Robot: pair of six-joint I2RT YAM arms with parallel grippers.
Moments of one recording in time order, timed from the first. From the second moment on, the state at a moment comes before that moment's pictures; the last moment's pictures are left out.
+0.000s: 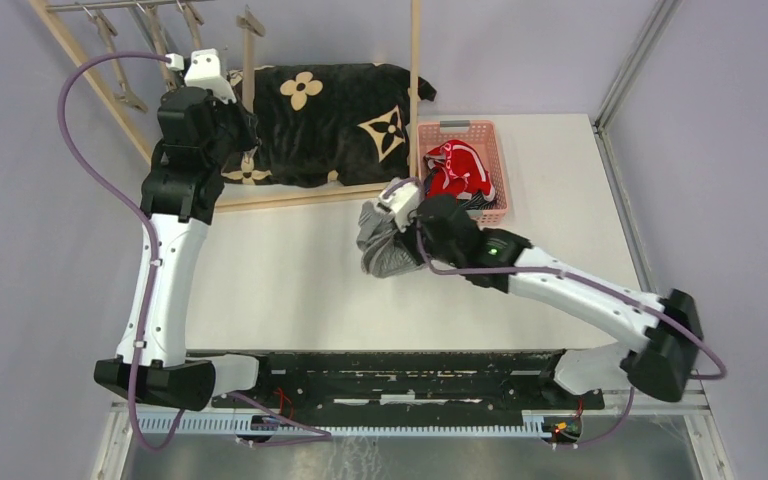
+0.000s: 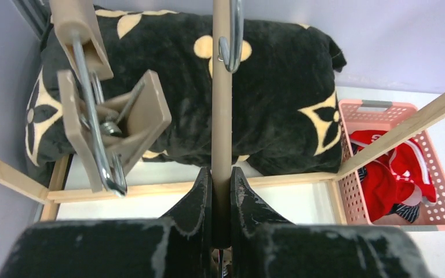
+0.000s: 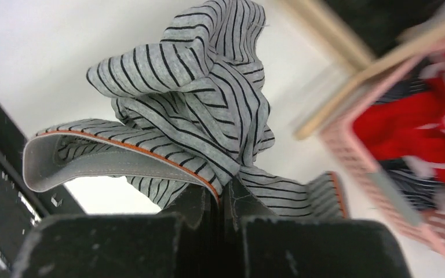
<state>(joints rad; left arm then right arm) -0.14 1.27 1.62 -0.59 -0.09 -0.13 0.95 1.42 1.14 -0.35 0.08 -0.04</state>
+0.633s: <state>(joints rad) -0.08 1.29 1.68 -0.51 0.06 -0.14 0.55 1.42 1.27 -0.27 0.31 -0.15</state>
